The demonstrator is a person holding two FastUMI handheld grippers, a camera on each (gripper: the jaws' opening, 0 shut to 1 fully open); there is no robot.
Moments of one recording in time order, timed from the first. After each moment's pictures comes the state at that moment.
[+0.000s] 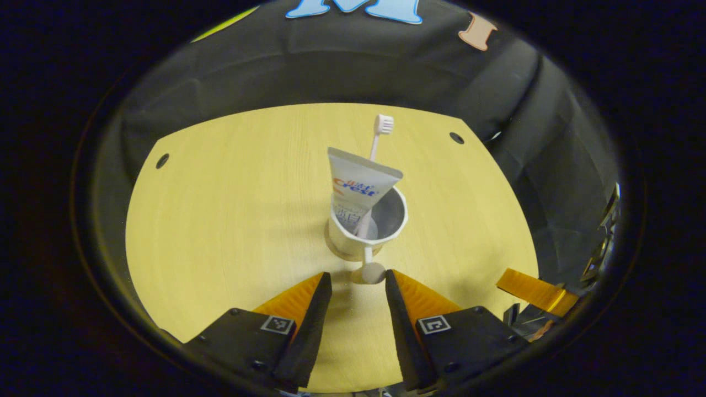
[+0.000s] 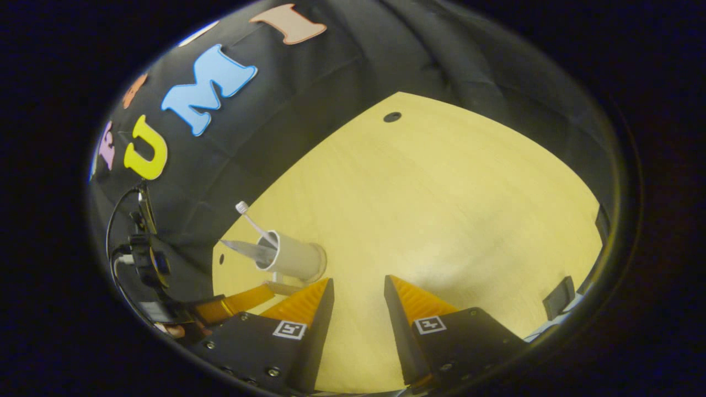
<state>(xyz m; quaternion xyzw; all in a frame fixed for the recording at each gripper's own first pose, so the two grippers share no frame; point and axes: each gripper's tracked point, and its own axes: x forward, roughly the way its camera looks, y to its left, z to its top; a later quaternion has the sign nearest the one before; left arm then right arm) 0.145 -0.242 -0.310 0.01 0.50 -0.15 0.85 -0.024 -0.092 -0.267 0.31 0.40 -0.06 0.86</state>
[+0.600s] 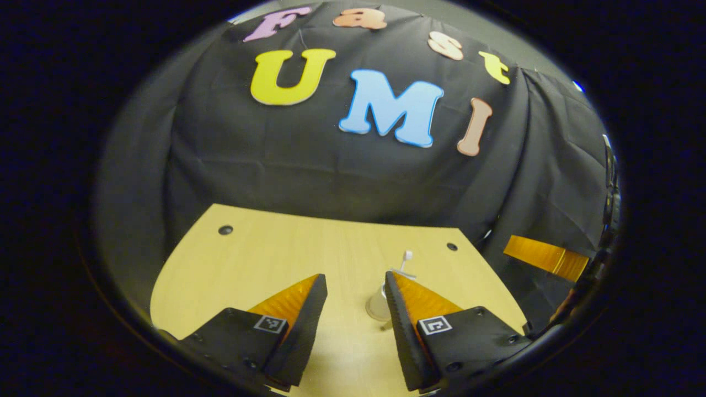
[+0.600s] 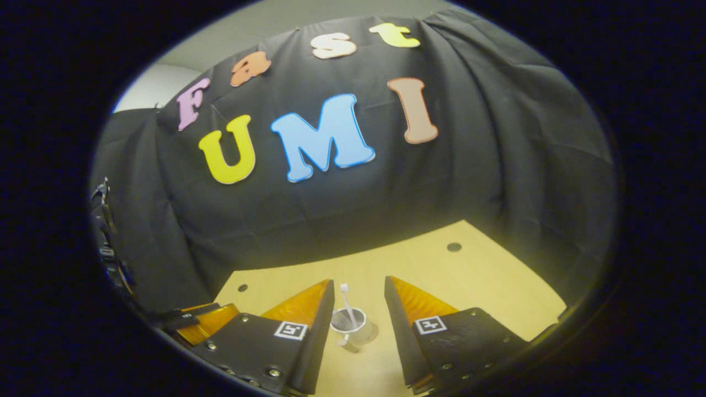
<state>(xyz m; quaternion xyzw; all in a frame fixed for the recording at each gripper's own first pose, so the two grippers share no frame) 0.135 -0.132 -0.082 -0.04 0.18 -0.13 0.97 0.023 -0.026 -0.053 0.10 0.14 -0.03 0.99</state>
